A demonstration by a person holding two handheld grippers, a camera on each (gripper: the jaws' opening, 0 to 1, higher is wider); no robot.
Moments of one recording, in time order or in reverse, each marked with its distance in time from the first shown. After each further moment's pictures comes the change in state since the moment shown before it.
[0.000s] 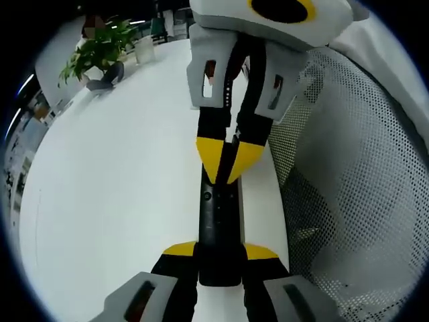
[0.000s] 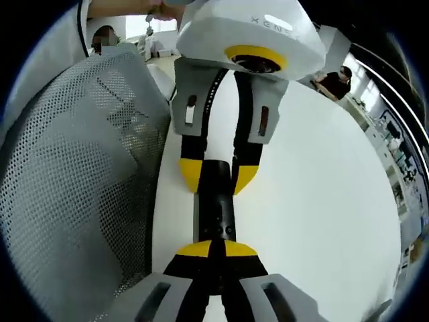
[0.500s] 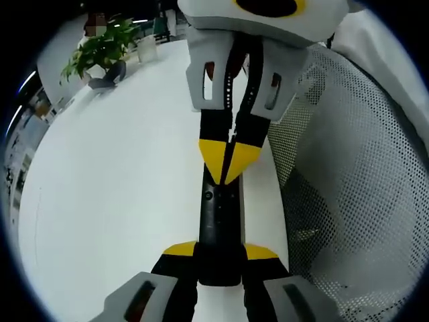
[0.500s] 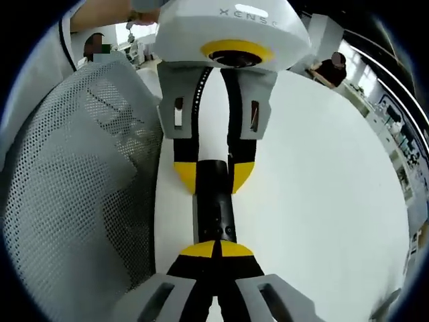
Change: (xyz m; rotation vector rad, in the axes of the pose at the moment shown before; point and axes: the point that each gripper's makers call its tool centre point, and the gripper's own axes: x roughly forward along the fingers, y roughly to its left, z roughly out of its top) left arm 0.000 0.000 0.000 -0.013 -0.007 -0.002; right arm 0.002 -0.001 -0.001 0.075 0.036 0.040
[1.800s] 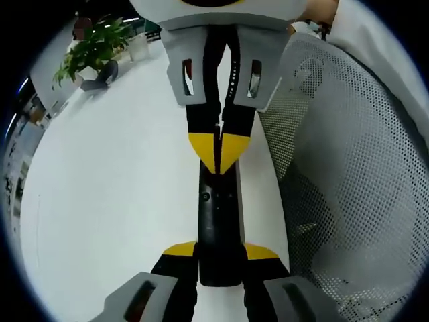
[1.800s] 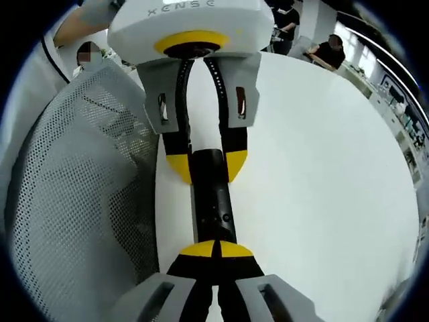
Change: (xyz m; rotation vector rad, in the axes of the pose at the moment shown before) left arm 0.000 -0.001 0.000 0.037 0.041 -0.011; right arm -0.005 -0.001 -0.011 0.077 0.040 0.066
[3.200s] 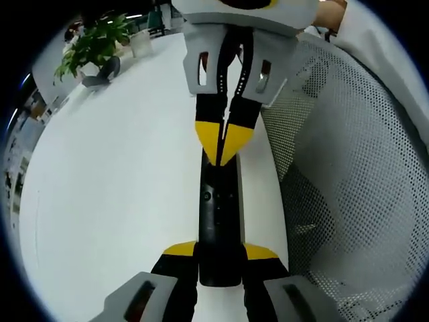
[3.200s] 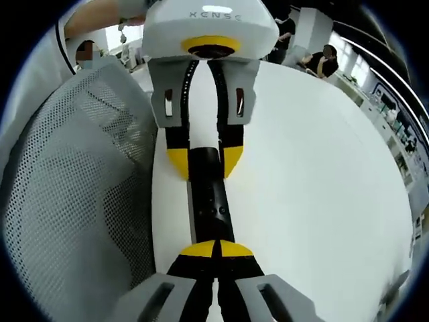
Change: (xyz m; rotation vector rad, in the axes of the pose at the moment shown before) left arm 0.001 0.001 0.001 -0.019 0.016 -0.004; right arm -0.005 -0.003 -0.007 0.004 -0.054 -0.068
